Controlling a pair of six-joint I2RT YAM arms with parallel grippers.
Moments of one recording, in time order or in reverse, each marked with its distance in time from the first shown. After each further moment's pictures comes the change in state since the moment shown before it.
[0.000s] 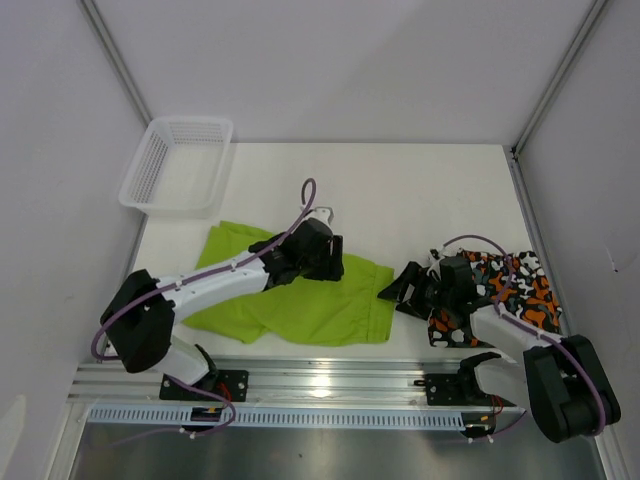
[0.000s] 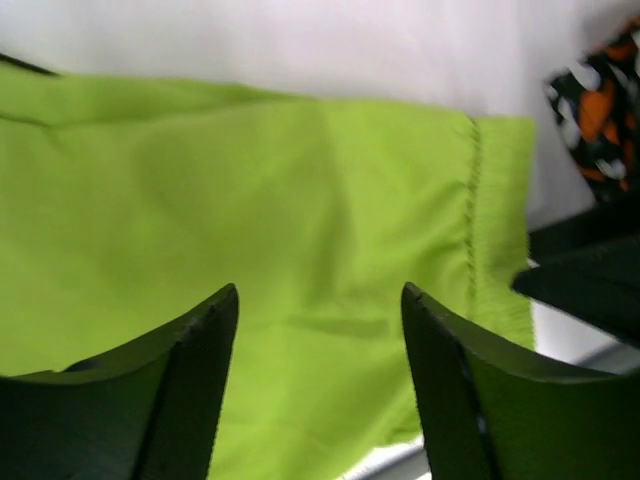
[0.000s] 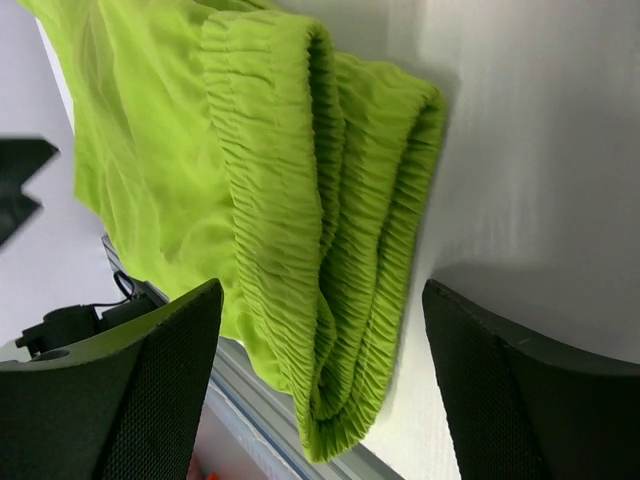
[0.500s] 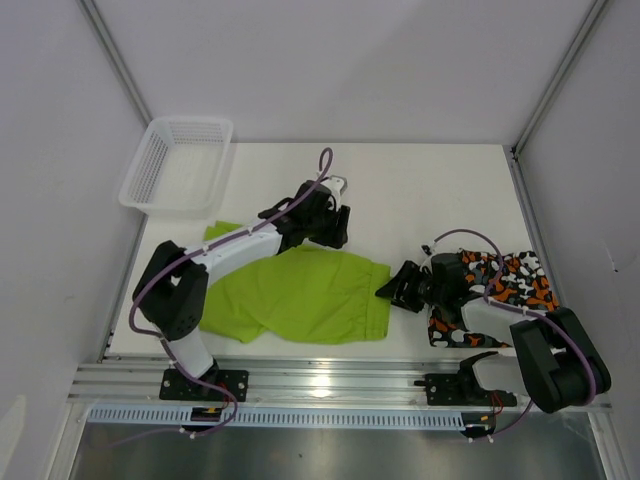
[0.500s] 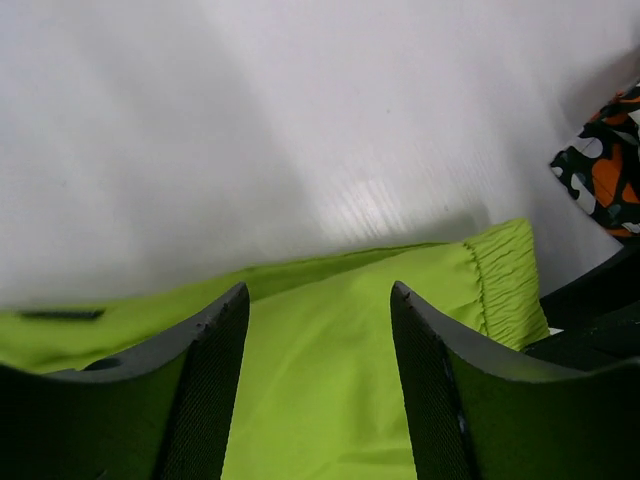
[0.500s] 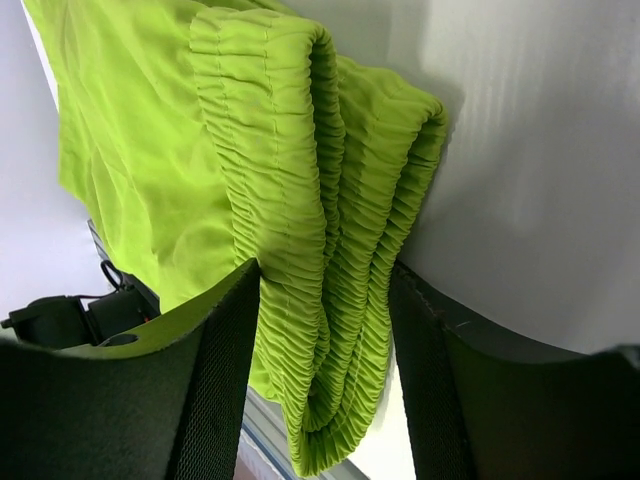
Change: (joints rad) left arm 0.183 0.220 0.227 0.076 0.152 0.344; right arm 0.052 0.163 0.023 0.166 0.043 -0.002
